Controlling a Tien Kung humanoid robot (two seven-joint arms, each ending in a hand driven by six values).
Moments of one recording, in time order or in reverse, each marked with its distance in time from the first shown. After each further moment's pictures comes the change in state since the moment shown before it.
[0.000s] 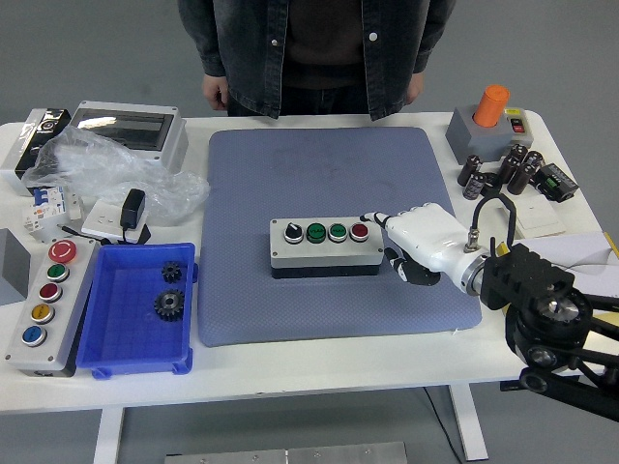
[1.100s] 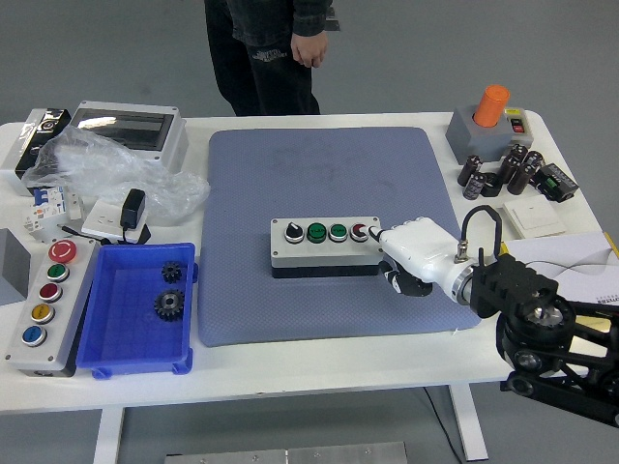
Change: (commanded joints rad) left arm -0.007 -0.001 0.000 0.000 0.008 0.005 -0.007; right arm 0.006 0.040 -0.057 -0.071 0.027 -0.030 0.018
